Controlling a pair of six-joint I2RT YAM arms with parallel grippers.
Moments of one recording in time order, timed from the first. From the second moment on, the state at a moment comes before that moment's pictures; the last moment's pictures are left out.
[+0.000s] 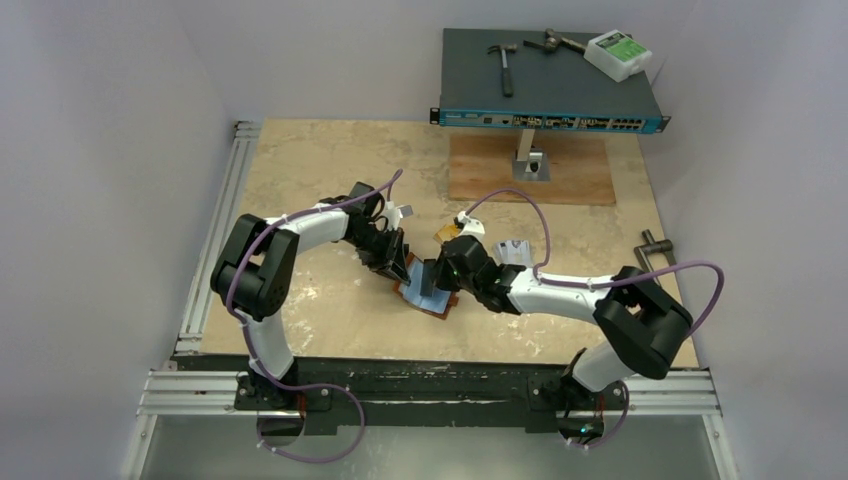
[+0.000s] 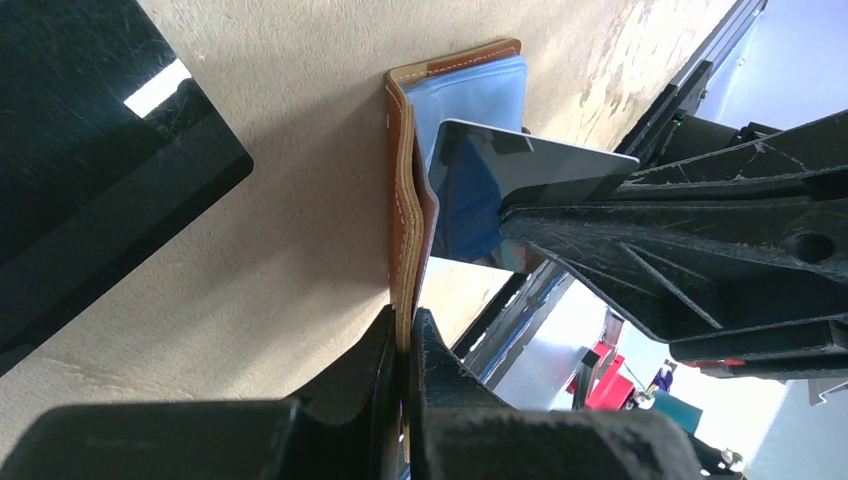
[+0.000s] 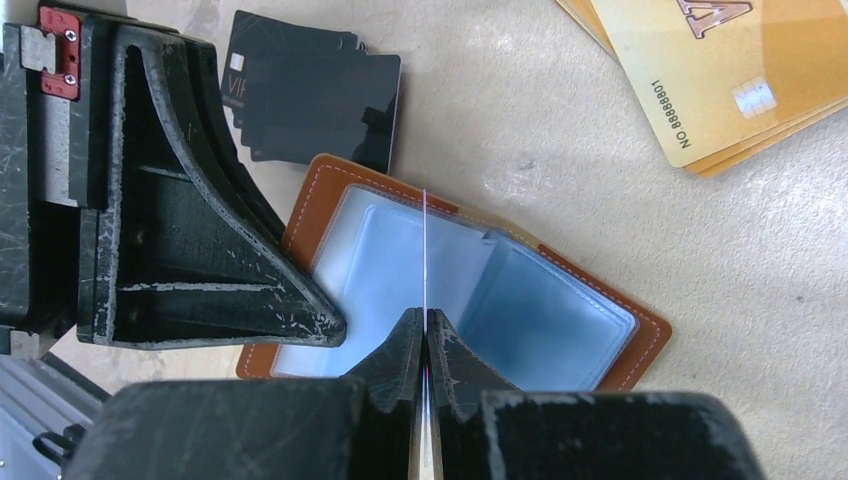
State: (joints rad) left arm -0.42 1.85 1.11 -0.56 0.78 -0.26; right arm 0.89 1.51 0.71 0.12 0.22 0.88
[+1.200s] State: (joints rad) left arm -0.41 1.85 1.14 -0.65 0.66 -0.22; right arm 0.90 1.46 0.60 0.17 0.22 0.94
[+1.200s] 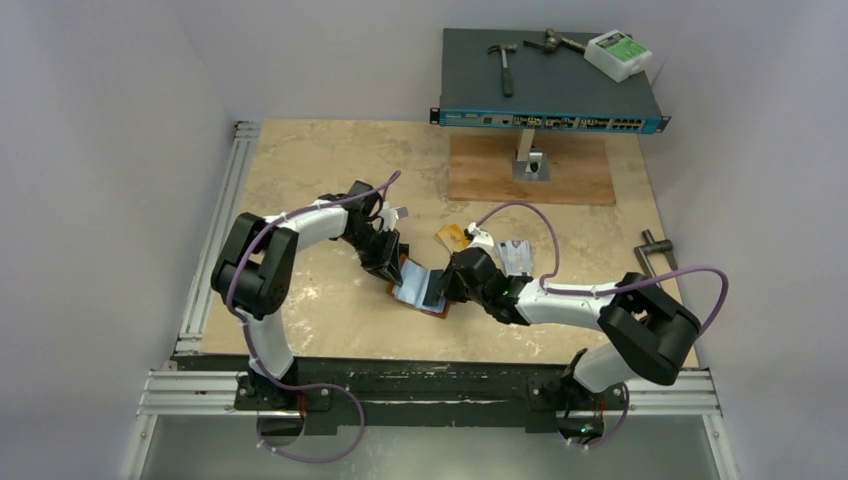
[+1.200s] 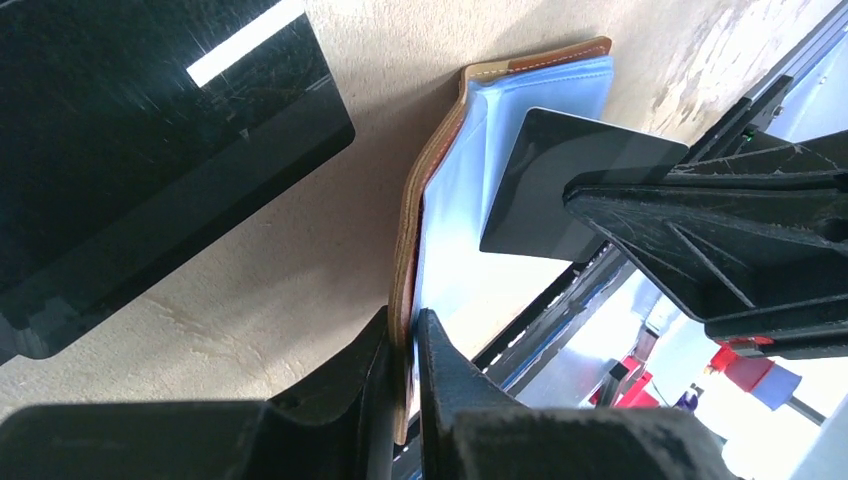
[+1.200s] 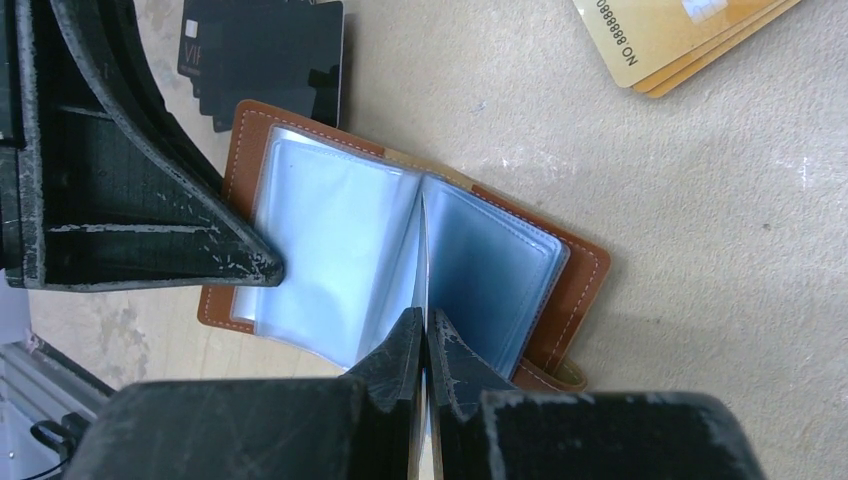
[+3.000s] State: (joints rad) left arm -0.39 1.95 1.18 -0.61 0.94 -0.27; right arm 0.70 1.61 0.24 0.98 -0.21 0.99
